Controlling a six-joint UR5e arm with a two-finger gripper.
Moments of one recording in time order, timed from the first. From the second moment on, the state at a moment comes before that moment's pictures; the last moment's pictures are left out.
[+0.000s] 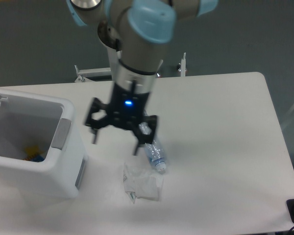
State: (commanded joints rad) arm 2.48 -1.85 -1.41 -1.14 1.13 0.63
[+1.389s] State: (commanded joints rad) arm 2.56 -2.16 -1.31 -1.13 1.55 1.22
